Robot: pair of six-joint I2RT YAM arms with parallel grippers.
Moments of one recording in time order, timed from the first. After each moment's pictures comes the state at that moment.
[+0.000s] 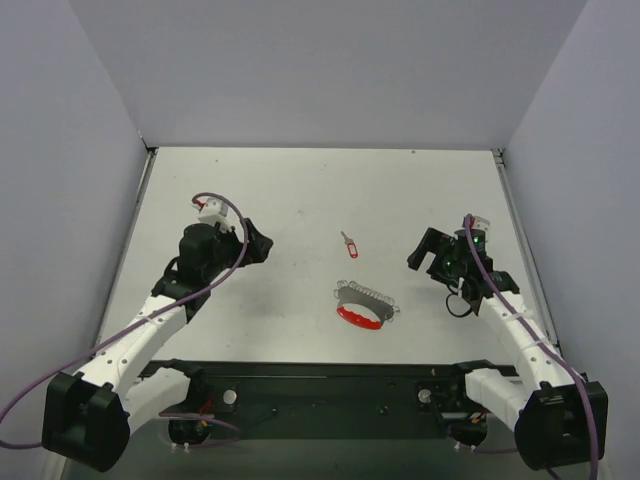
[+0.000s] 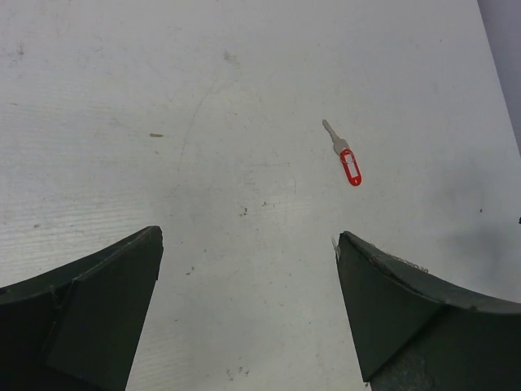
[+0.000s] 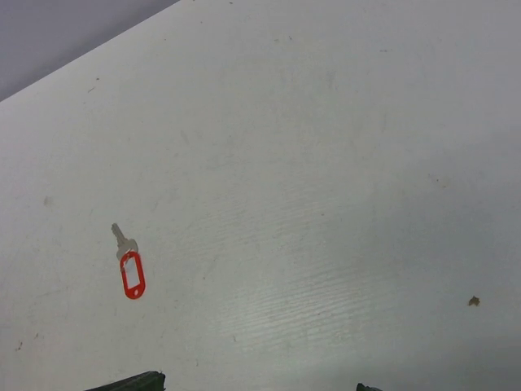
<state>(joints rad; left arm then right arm) -0.35 1.01 0.63 -0.02 0.06 -0.51 0.13 0.99 0.61 -0.36 -0.01 0.51</state>
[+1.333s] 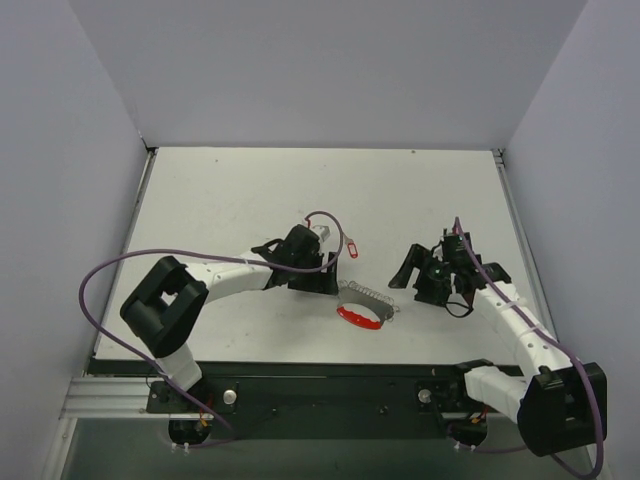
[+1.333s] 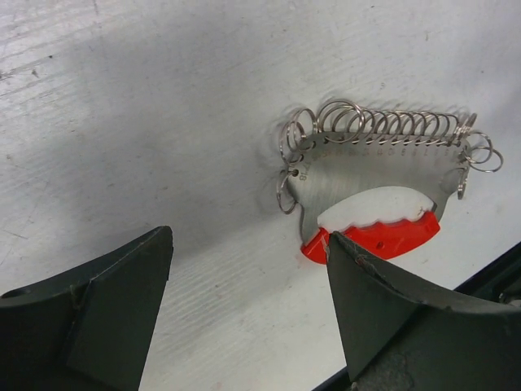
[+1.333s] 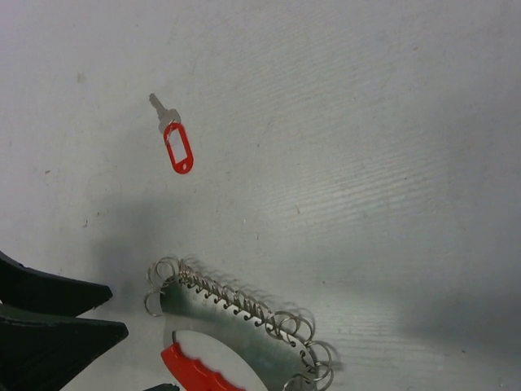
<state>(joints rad) -0.77 1.70 0.98 -0.19 0.15 -0.57 0.20 1.08 0.66 -0.56 -0.25 0.58</state>
